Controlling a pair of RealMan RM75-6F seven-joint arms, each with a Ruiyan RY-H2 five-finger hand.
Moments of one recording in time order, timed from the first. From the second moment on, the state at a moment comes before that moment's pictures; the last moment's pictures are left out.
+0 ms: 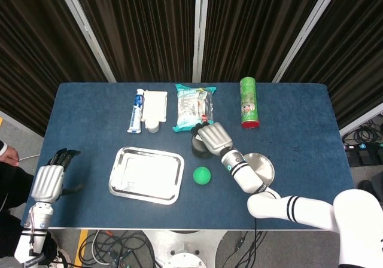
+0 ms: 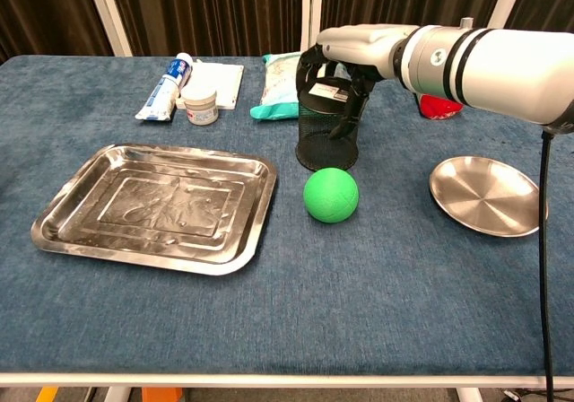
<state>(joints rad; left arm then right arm) -0.20 -1.38 -0.07 -1.46 1.44 1.40 -0.01 1.04 -1.59 0.24 -1.41 -0.82 0.81 -0.51</state>
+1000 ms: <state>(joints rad) -0.22 -1.39 -0.07 -1.47 1.45 1.37 0.00 0.71 -1.10 0.08 -1.85 -0.97 0.92 -0.28</state>
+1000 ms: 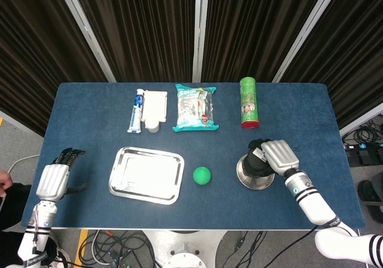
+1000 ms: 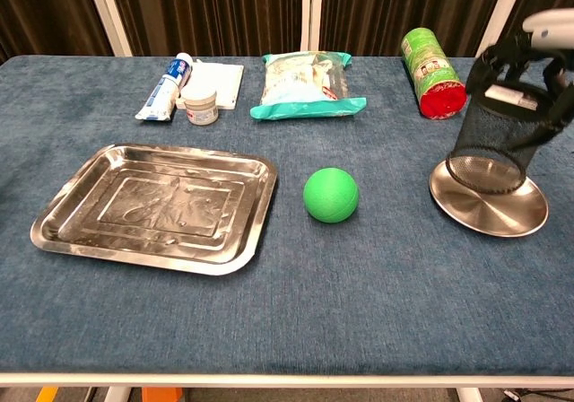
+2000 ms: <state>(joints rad) -0.22 -1.39 -0.06 -1.48 1.47 1.38 0.00 0.69 -1.14 0.06 -1.80 -1.06 0.88 -0.23</state>
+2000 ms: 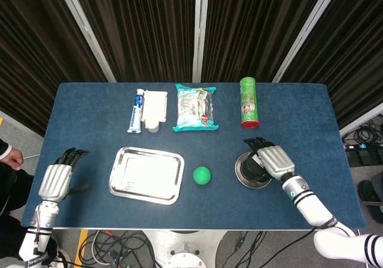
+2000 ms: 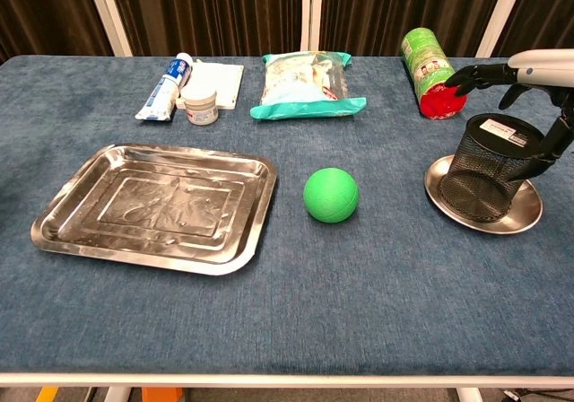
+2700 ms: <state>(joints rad) -0.41 -1.45 -0.05 -1.62 1.58 1.16 0.10 0.48 -0.92 0.15 -1.88 -1.27 1.17 0.16</state>
